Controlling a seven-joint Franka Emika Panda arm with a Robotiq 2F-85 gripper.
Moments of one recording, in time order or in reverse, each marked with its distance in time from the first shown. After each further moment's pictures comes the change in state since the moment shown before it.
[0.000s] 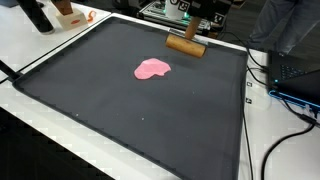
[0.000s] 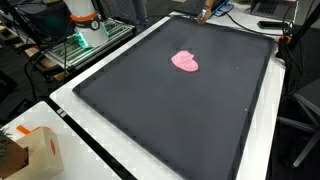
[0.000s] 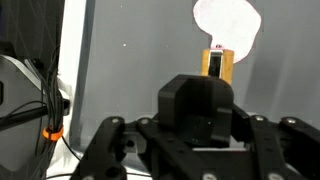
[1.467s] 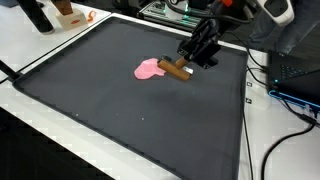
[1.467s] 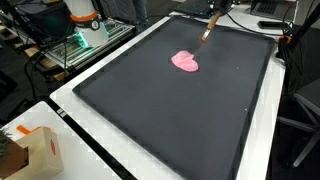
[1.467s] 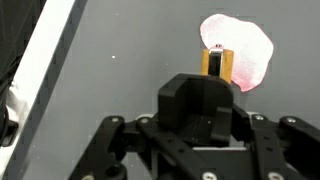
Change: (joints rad) arm 0.115 0.368 0.000 0.294 -0.299 -0.238 0.105
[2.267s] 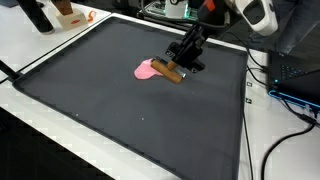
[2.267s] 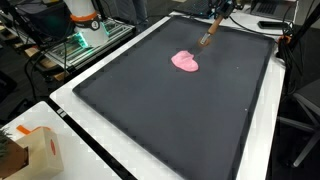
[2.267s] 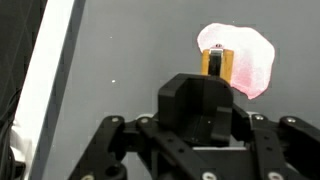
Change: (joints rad) arm -0.012 0.050 -0.026 0.073 0.010 -0.050 0.079
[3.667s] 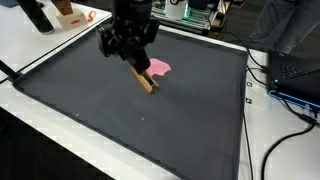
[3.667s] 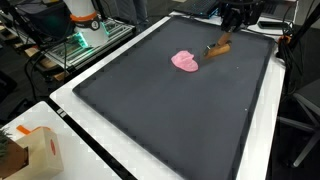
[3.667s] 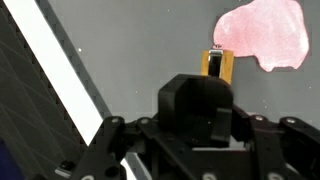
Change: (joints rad) arm -0.234 -0.003 -0.068 0.066 0.361 0.142 0.165
